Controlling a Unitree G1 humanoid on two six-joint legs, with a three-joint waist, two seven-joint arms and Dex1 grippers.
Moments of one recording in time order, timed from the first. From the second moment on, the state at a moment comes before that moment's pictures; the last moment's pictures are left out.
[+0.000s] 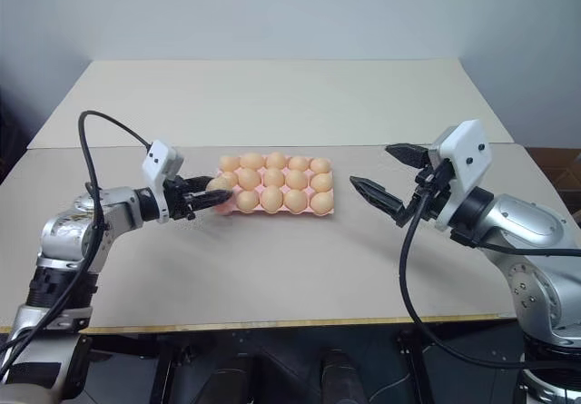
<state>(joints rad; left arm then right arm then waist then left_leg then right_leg) -0.57 0.62 0.02 0.09 -0.42 0.69 -0.84 -0.30 -0.77 -0.30 -0.55 0.73 0.70 0.60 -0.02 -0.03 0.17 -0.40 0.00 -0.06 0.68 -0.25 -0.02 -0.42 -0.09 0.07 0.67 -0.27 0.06</state>
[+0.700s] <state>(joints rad) -0.08 0.97 0.53 -0.12 -0.60 0.64 -1.16 -0.22 -0.87 -0.32 -0.38 0.70 0.61 0.84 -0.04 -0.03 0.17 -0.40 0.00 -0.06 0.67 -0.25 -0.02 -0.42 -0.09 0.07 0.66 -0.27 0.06</state>
